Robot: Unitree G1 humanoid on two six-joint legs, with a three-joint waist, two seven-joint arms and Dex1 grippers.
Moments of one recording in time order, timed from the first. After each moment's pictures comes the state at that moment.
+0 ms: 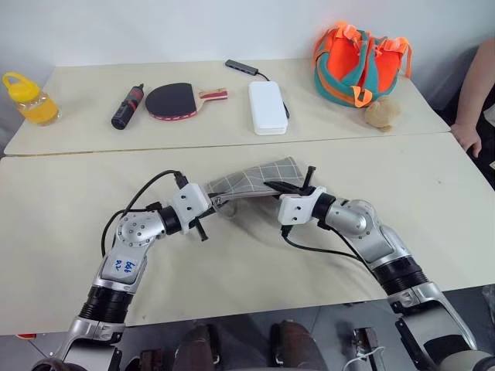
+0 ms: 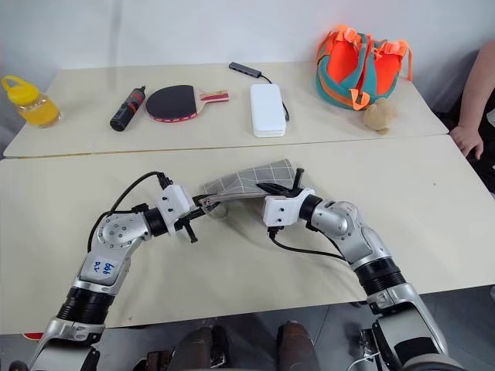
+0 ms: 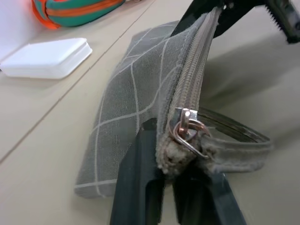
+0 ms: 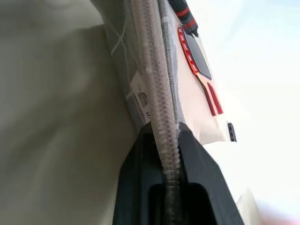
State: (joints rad) left arm -0.36 0.48 -0.06 0.01 -0.11 -0.01 -0.73; right arm -0.60 -0.47 0.28 0.31 -0.41 -0.49 0.50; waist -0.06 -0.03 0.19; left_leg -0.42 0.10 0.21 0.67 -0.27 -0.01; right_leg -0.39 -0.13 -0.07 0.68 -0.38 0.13
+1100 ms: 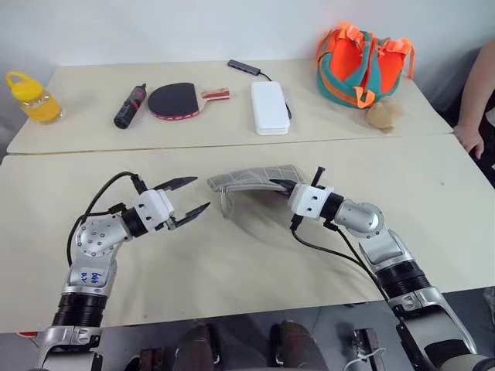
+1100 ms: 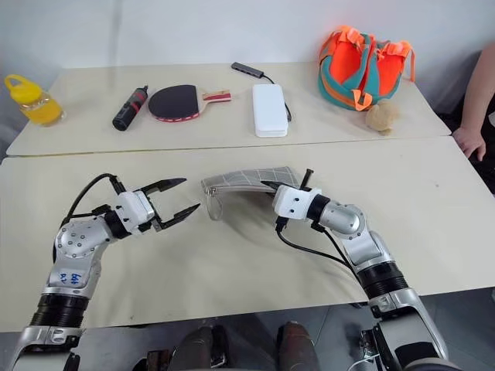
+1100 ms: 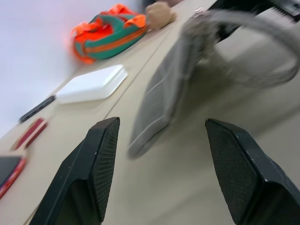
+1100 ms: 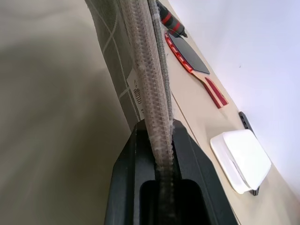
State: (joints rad) left arm -0.31 0.56 0.04 0.13 -0.16 -0.41 -0.80; right arm -0.57 -0.47 0.23 0.31 -0.16 -0.46 0.62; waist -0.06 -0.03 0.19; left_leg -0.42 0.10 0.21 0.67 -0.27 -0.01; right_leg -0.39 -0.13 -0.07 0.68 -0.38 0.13
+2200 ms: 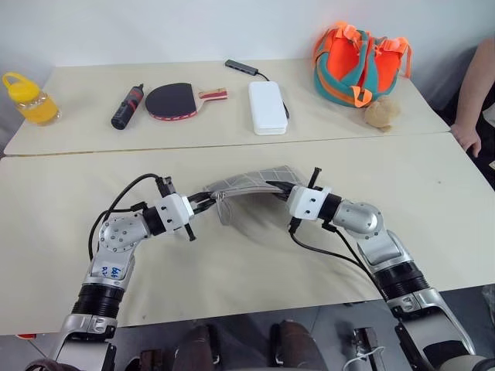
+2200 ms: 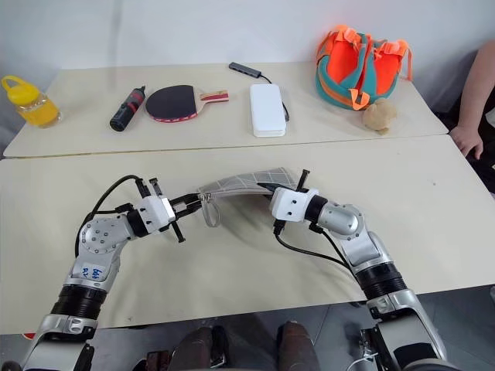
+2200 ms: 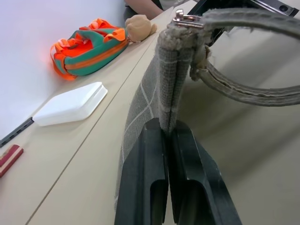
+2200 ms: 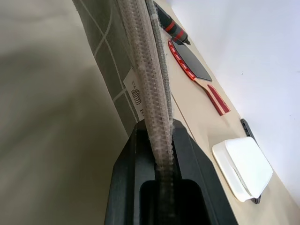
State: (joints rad) left arm -0.38 0.52 -0.02 0.22 -0.09 -0.50 -0.78; right arm -0.56 -0.46 0.23 0.28 -0.14 -0.46 0.66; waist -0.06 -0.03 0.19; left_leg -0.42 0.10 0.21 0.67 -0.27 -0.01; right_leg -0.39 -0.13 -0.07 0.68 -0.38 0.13
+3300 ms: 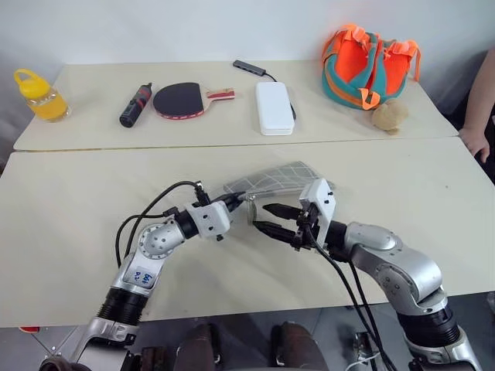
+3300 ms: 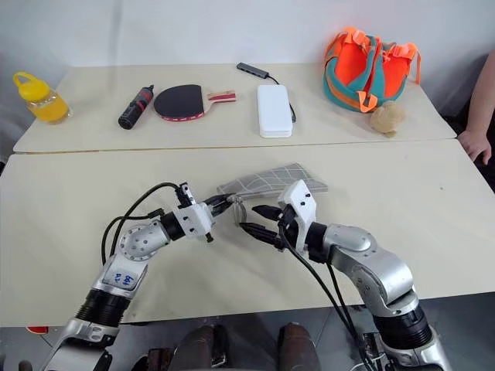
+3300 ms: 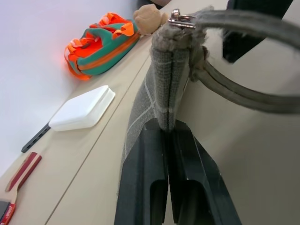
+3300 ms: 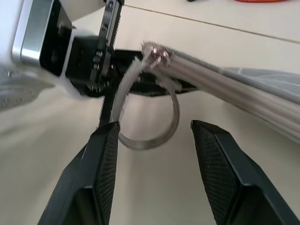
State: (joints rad) left arm -0.36 0.41 -0.15 0.08 0.19 -0.39 -0.51; right arm -0.32 -0.42 0.13 -0.44 0.64 0.75 0.59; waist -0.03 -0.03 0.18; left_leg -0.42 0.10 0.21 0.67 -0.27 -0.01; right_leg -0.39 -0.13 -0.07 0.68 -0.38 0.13
